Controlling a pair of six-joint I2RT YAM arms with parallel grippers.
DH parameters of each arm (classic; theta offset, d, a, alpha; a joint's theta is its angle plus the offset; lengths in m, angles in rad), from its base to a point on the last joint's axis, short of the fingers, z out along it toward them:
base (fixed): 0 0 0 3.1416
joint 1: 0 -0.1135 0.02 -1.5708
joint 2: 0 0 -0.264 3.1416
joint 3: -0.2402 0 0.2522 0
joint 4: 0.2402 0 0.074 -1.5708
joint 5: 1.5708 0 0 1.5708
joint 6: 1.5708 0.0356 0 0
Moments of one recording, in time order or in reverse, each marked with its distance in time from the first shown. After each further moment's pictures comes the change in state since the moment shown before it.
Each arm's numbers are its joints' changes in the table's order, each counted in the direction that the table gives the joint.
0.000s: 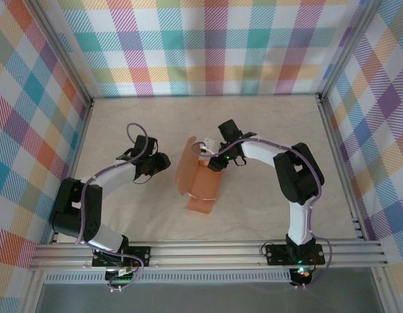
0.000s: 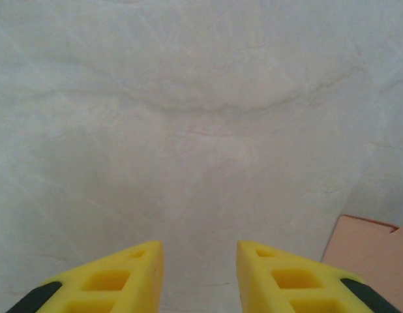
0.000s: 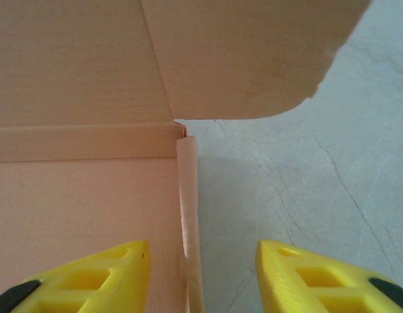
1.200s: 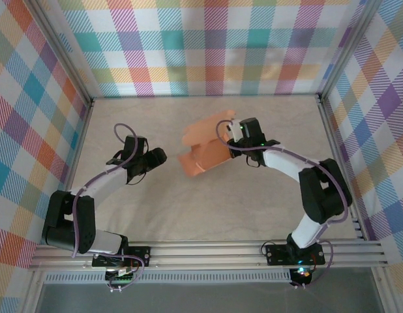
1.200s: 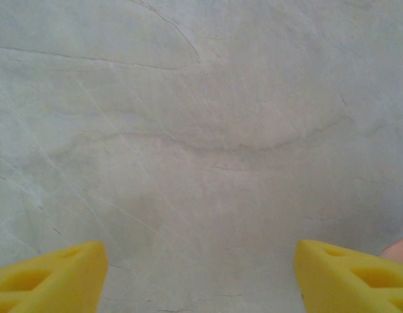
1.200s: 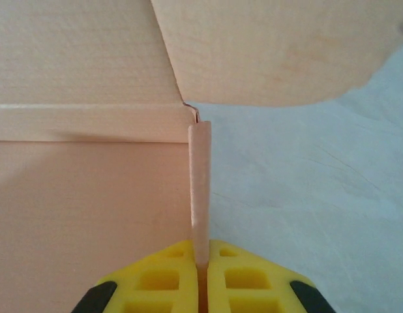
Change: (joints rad) left arm -0.069 0.112 0.060 -0.047 -0.005 0.001; right arm 0.113 0.306 0.284 -0.330 0.301 0.673
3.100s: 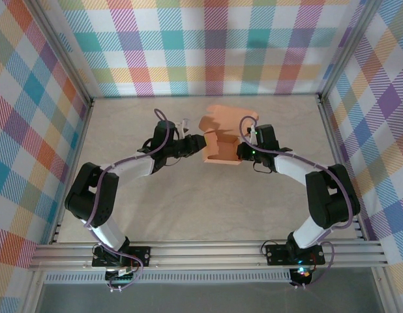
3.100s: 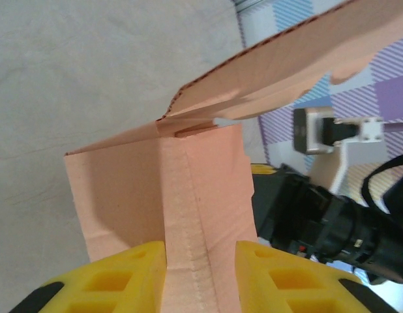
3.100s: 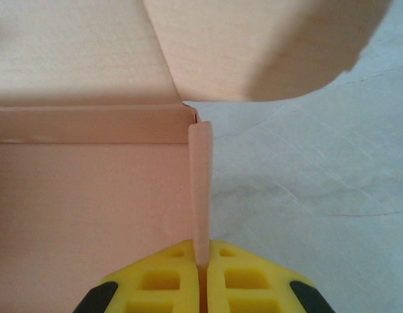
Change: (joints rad) left arm 0.258 -0.287 -0.234 -0.425 0.445 -0.161; right arm 0.089 0.060 0.143 -0.048 -0.152 0.402
